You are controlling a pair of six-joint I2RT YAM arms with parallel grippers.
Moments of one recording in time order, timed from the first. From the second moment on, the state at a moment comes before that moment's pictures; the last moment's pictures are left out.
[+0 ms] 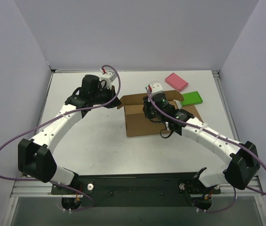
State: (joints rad) left arm -0.41 1.45 1.26 -0.39 0.41 -0.22; right arm 0.75 1.36 1.07 -0.26 0.25 0.22
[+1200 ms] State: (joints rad) left arm -0.48 1.42 1.14 -0.16 0.24 -0.55; right arm 0.85 1.37 1.02 -0.20 0.46 0.32
